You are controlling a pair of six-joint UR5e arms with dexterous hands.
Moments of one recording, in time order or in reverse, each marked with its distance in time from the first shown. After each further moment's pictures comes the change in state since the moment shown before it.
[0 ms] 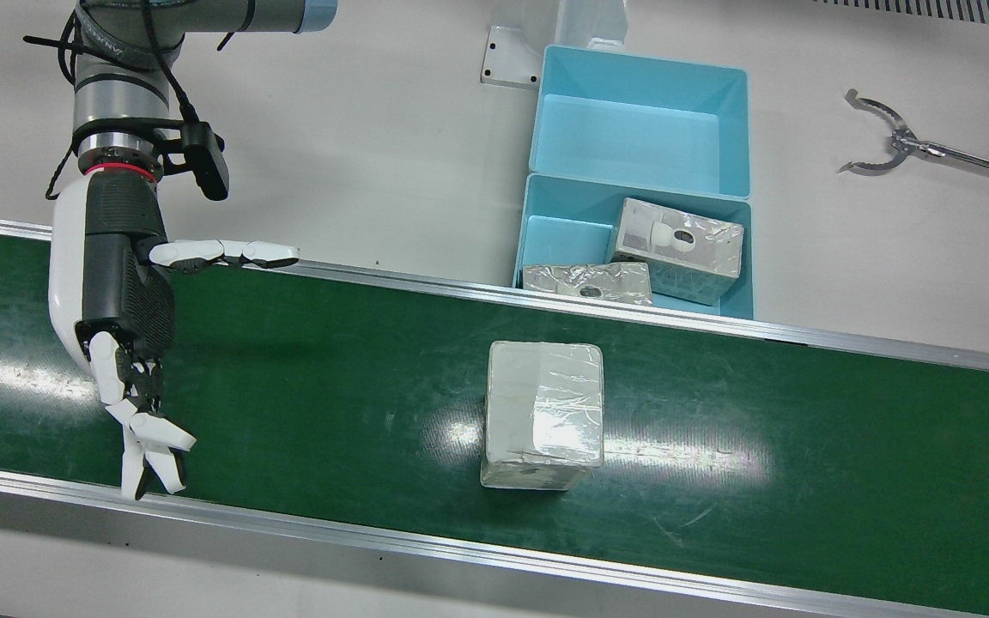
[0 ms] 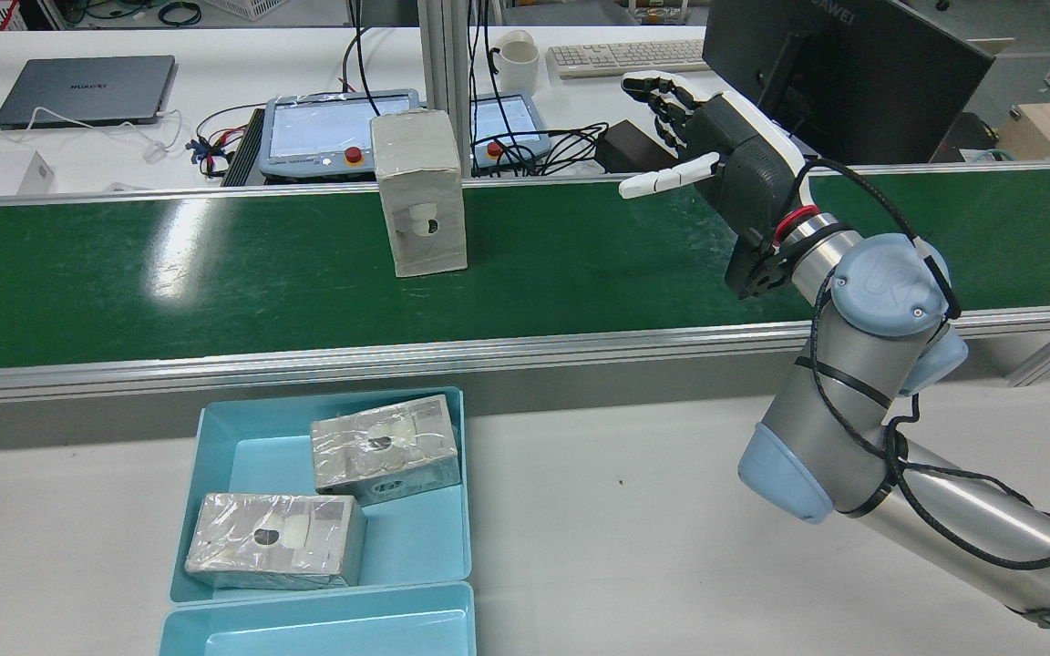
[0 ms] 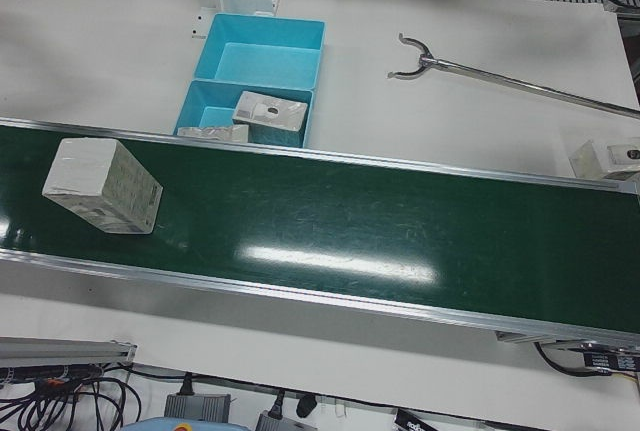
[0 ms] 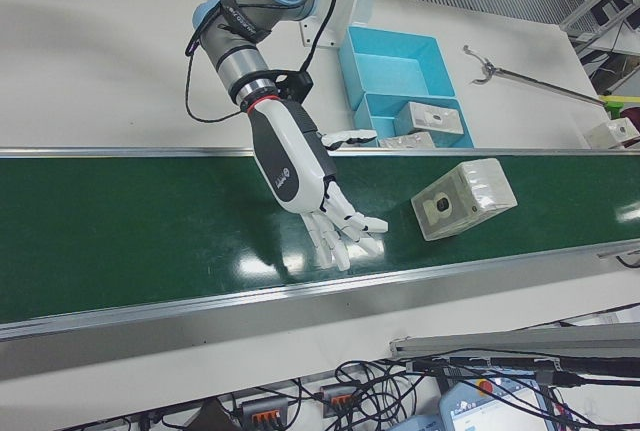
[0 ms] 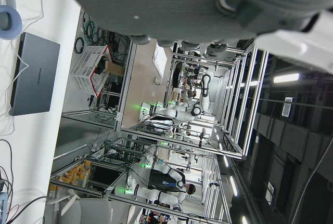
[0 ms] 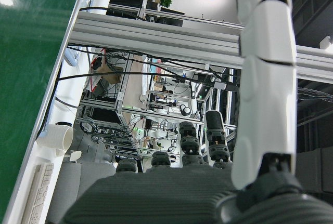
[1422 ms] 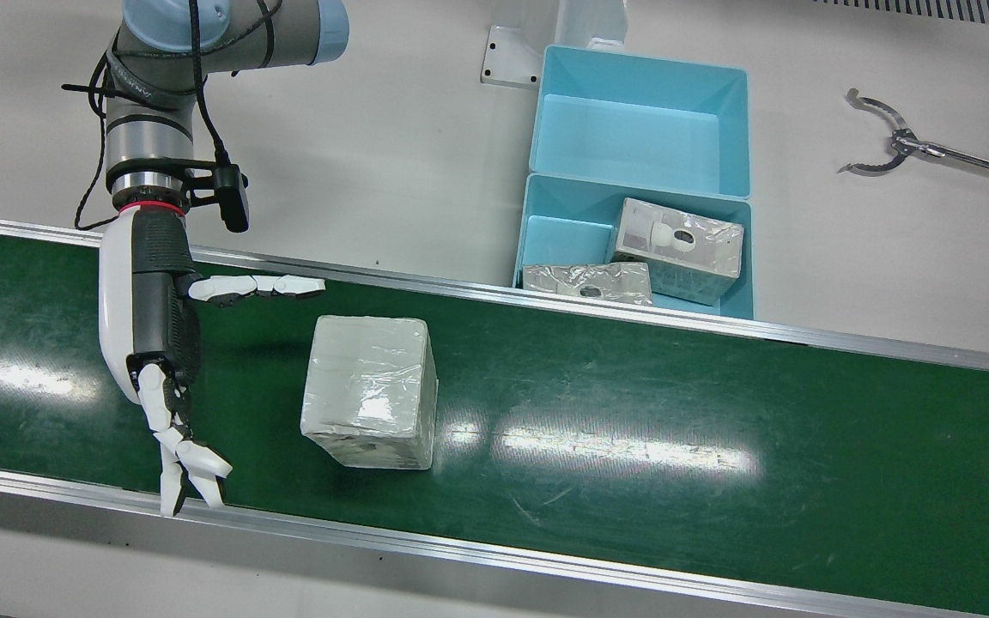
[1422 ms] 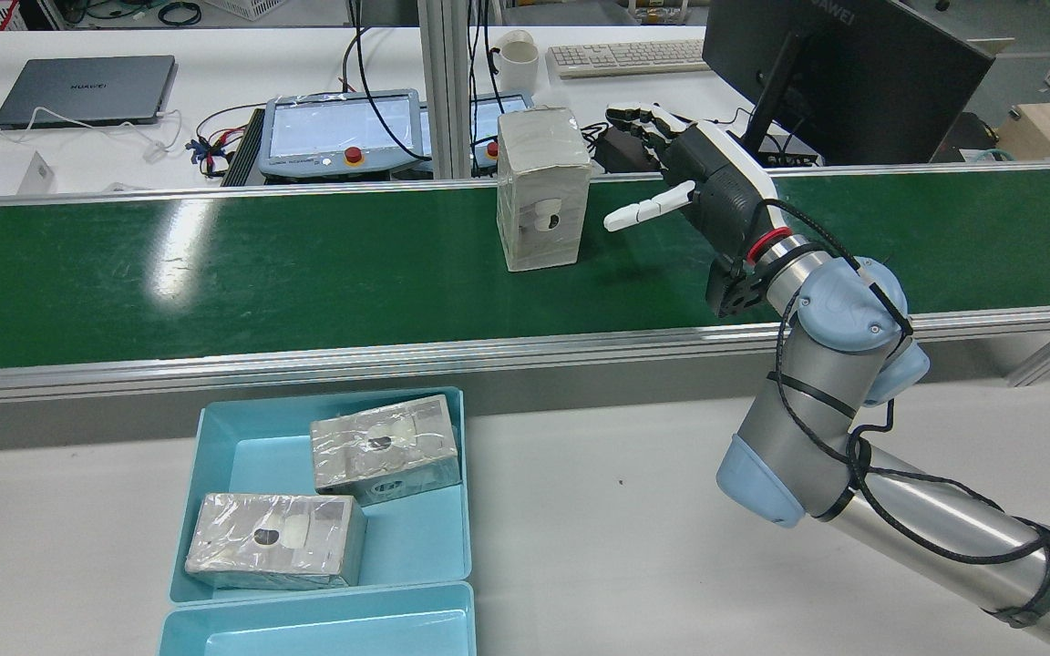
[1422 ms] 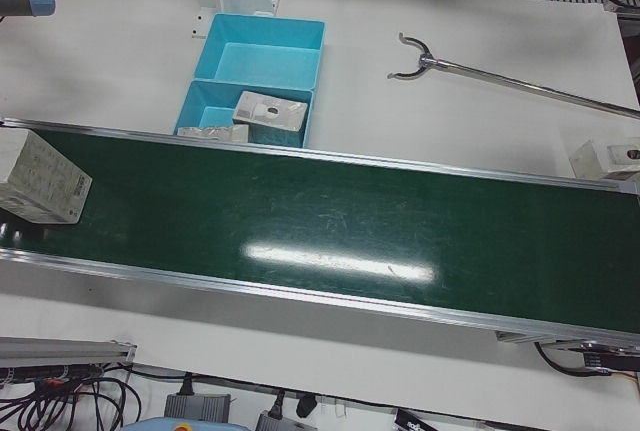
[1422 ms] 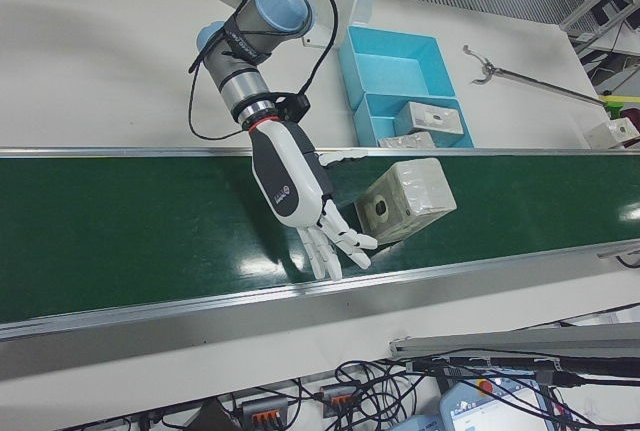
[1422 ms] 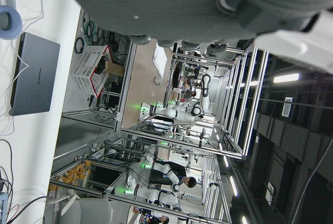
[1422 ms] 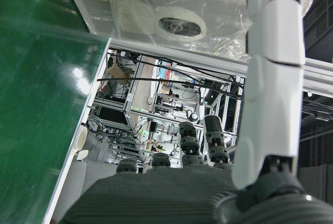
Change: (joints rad) left arm 0.000 0.000 0.000 0.000 0.000 0.000; right arm -0.032 0.011 -0.096 0.078 0.014 -0.076
